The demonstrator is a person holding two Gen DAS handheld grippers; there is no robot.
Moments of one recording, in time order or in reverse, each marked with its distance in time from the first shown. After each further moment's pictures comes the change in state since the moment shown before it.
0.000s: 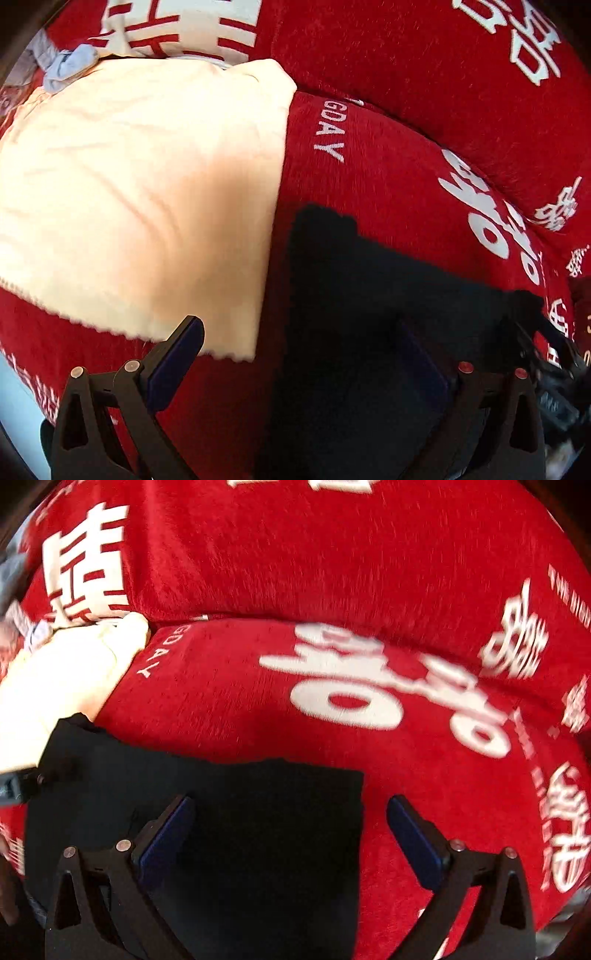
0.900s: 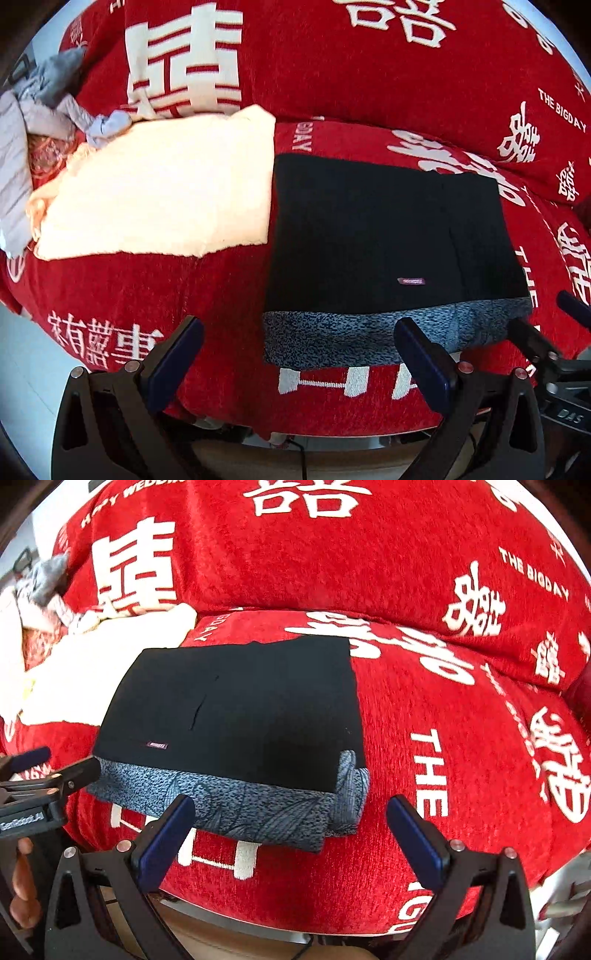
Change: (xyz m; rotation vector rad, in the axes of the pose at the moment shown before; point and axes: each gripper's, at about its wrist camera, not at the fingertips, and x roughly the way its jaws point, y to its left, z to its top) left arm -0.089 -0.032 -0.139 0.207 -0.212 0.138; right arm -0.109 0.029 -0.122 -0.032 -0.102 -0.034
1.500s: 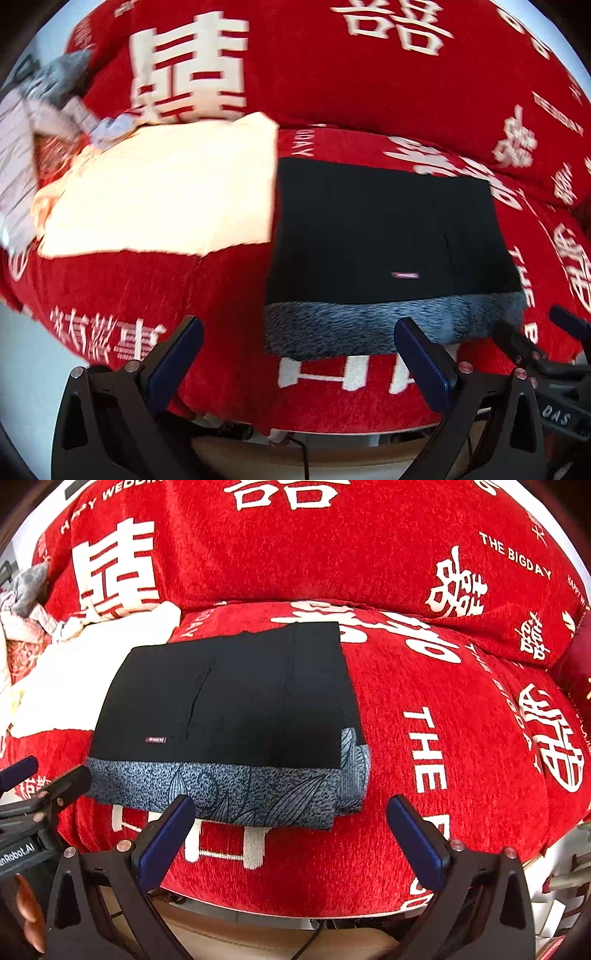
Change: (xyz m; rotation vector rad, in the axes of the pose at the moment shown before) left arm -0.008 0.006 -0.012 -0.042 -0.027 0.010; right arm 0.001 0.007 -0.013 0.080 0.048 -0.030
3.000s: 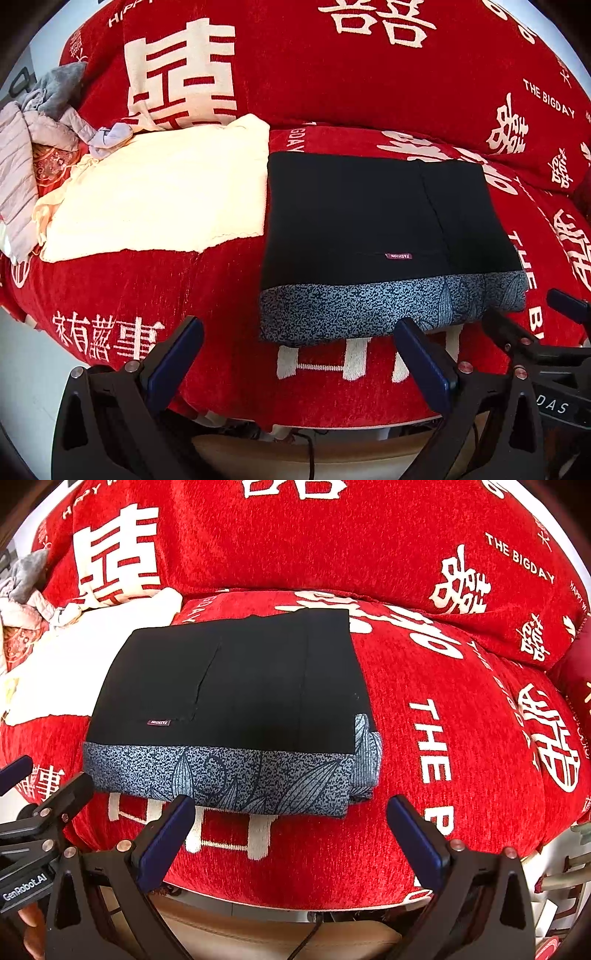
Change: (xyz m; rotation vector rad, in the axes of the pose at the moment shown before) left arm -0.002 -0.011 -0.010 0.068 -0.011 -0.008; right arm 0.004 0.004 -0.005 -0.027 0.019 -0.010
